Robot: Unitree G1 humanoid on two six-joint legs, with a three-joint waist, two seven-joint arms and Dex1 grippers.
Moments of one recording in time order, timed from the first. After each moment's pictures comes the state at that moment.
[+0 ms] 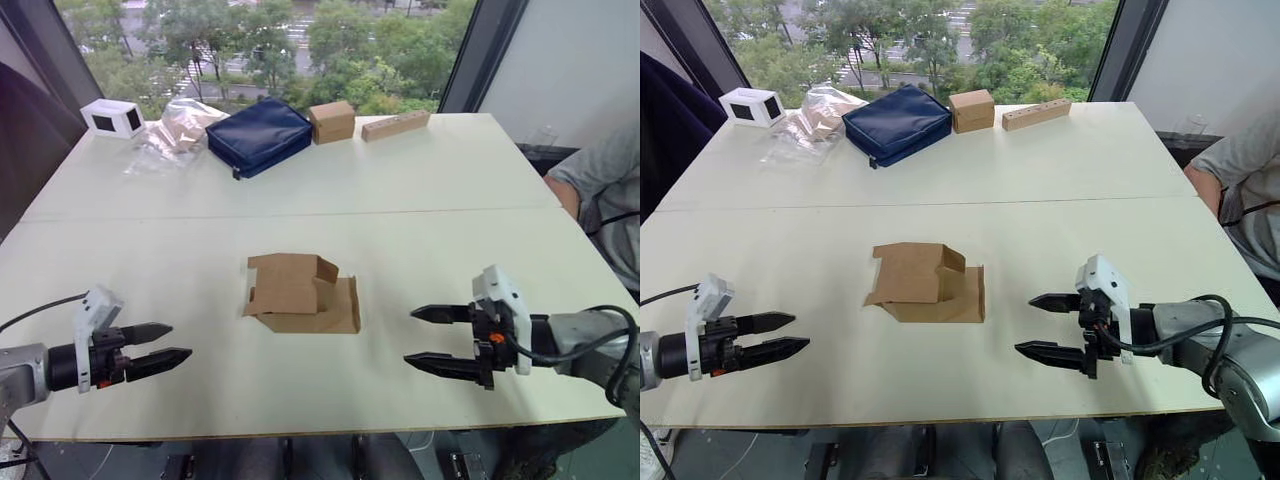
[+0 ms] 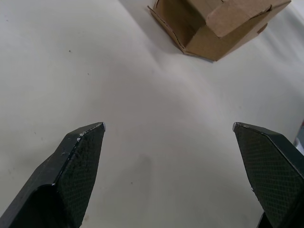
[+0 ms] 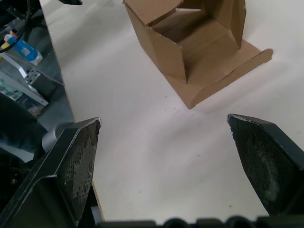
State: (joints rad) left arm 0.18 0.93 0.42 -0.18 -0.69 0.76 -1.13; right arm -0.01 -0.95 -0.20 -0.55 0.81 0.82 0.99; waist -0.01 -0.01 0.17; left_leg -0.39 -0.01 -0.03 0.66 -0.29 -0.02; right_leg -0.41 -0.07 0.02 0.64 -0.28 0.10
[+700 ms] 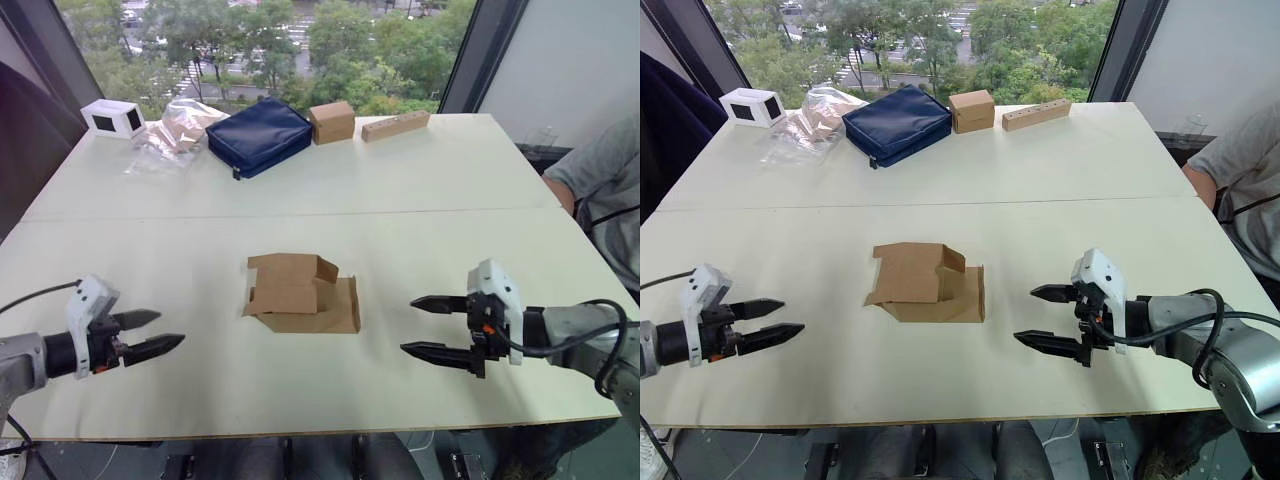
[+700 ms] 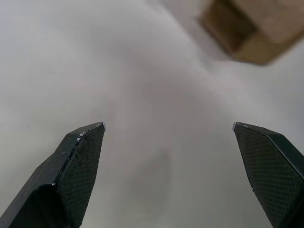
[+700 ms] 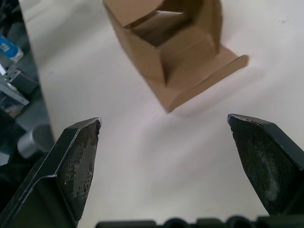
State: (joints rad) left arm 0.09 0.93 0.41 -0.12 -0.58 0.69 -1.03; right arm -0.06 -0.94 -0.16 -0.49 0.75 0.80 0.94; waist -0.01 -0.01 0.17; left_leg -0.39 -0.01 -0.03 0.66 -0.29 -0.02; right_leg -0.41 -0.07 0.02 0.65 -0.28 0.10
